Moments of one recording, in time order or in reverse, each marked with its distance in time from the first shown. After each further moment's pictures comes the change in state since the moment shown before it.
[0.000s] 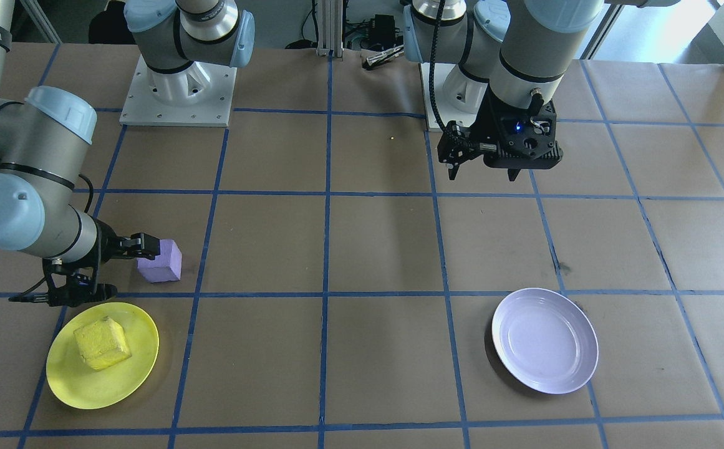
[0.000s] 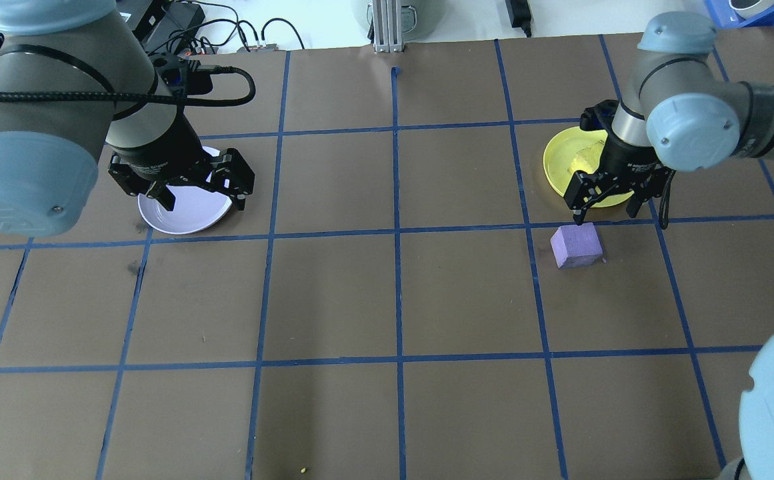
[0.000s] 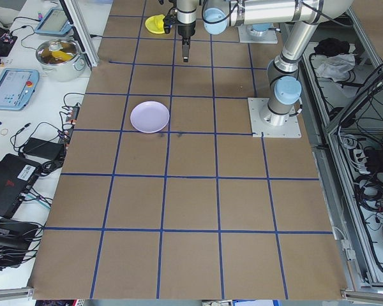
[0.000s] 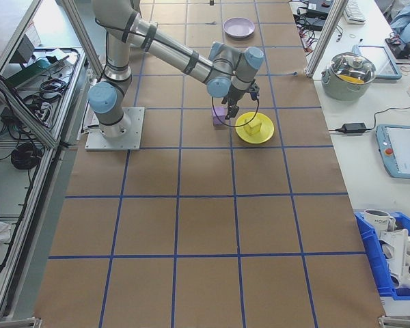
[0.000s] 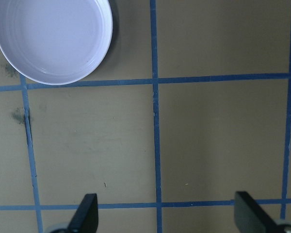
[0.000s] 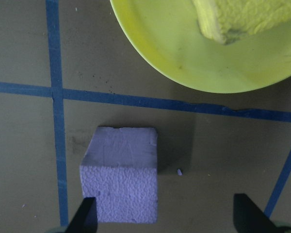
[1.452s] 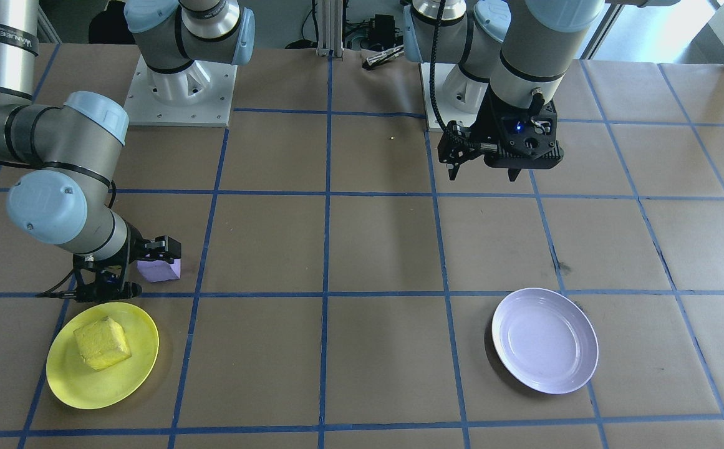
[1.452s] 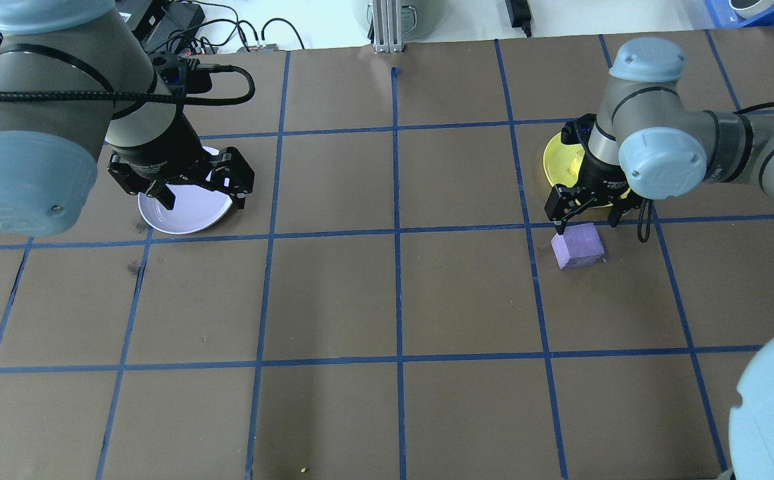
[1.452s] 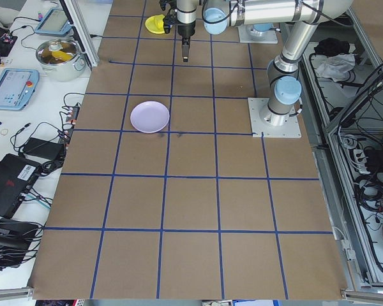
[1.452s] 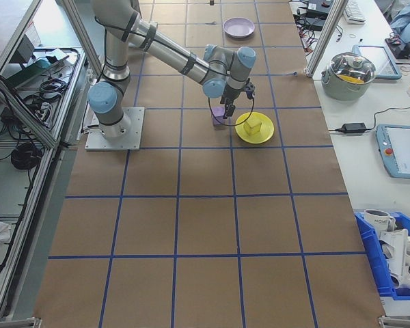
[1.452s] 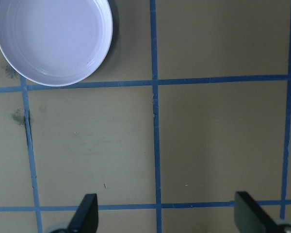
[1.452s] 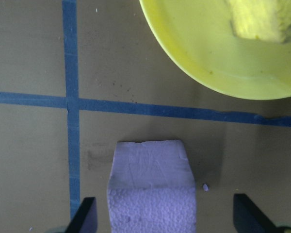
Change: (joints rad) left arm 0.001 0.000 0.001 0.003 -0.002 0.000; right arm 0.047 0.000 0.075 -0.118 -0.003 0.059
